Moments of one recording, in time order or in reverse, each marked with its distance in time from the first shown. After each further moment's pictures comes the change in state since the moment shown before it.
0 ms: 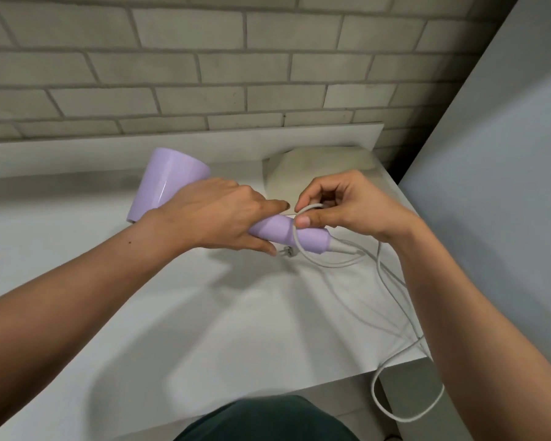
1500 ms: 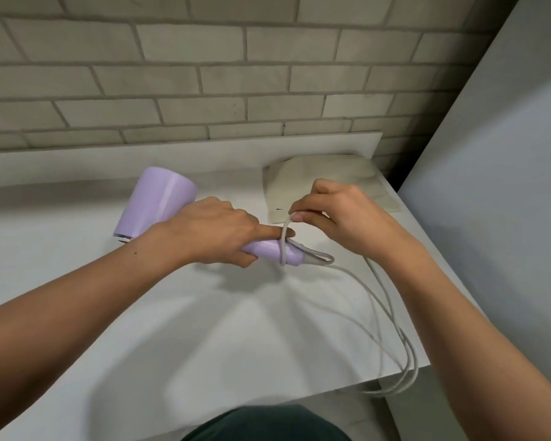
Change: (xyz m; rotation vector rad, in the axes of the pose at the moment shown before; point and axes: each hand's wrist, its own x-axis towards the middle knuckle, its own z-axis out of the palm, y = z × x) left_hand -0.001 0.000 0.010 -0.064 -0.120 -0.026; right_hand -0.004 0.000 0.009 -0.830 0.153 -0.173
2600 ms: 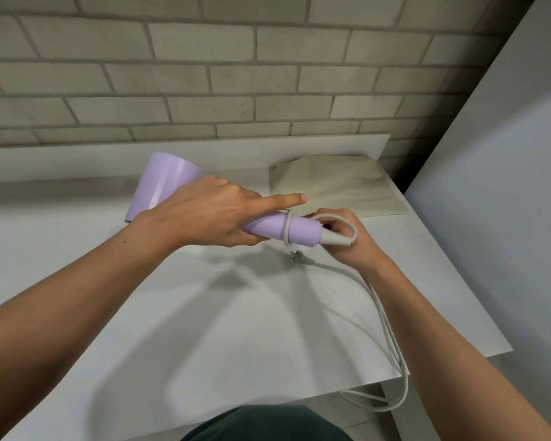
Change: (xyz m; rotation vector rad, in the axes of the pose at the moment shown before) left_hand -0.009 -0.023 -0.008 -0.034 0.318 0.058; right_hand -0.008 0.021 0.053 0.438 0.078 0.232
